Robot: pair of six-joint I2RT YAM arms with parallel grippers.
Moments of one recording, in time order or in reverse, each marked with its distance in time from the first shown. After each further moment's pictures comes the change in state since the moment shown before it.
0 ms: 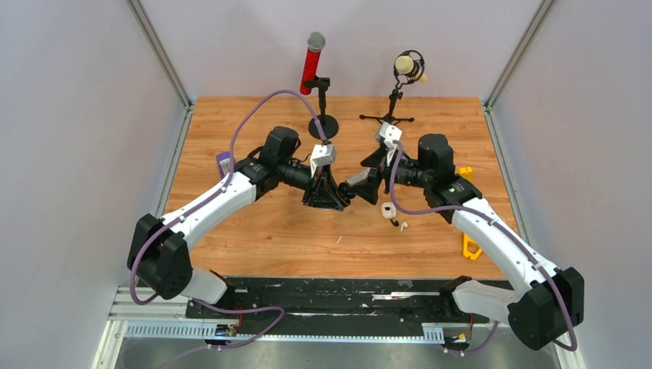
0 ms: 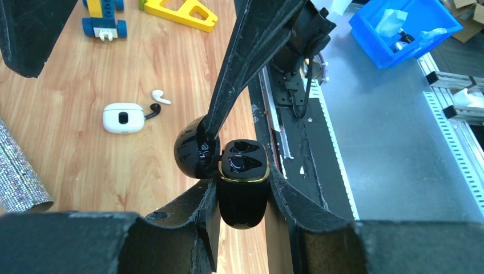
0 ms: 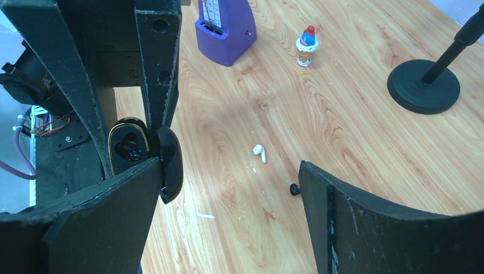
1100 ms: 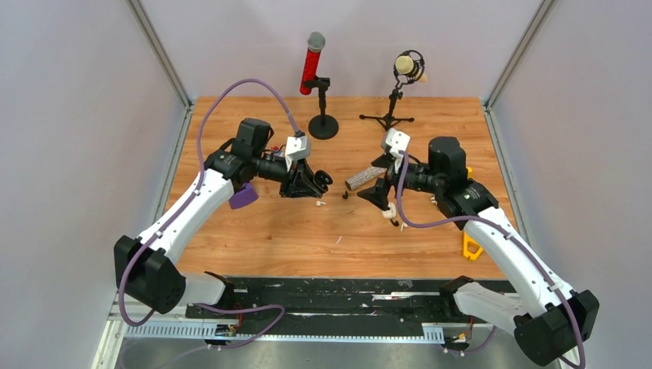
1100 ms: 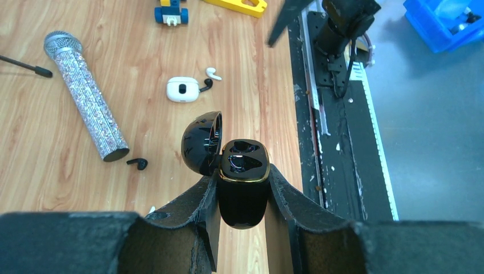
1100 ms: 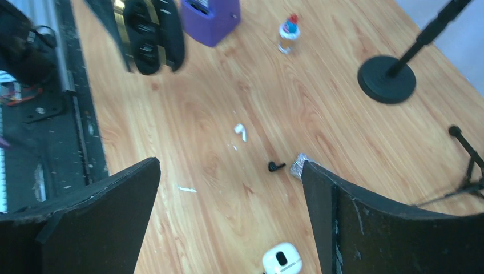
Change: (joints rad) left arm 0.162 -0.096 0.077 -0.288 -0.048 0.240; right arm -0.008 -0.108 0.042 -0.191 0.025 -0.154
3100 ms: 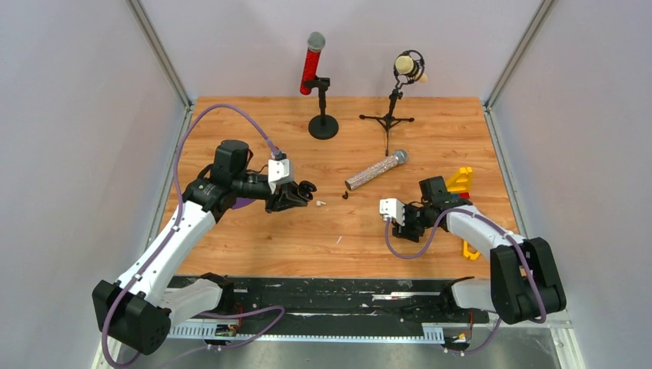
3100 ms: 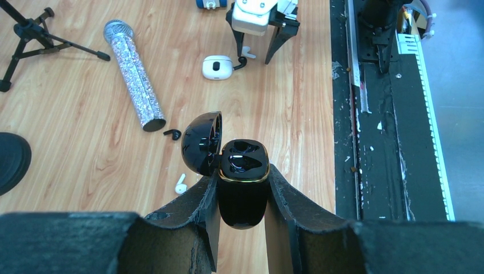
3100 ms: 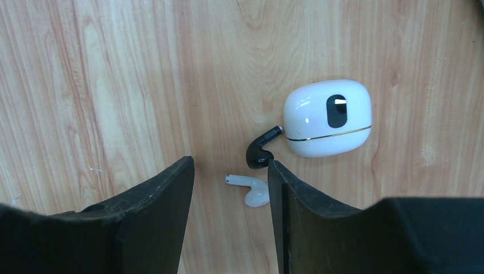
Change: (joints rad) left arm 0.054 -0.272 -0.228 0.050 -0.111 0.102; right arm -0.212 0.248 -0.401 -0.177 0.118 -0.938
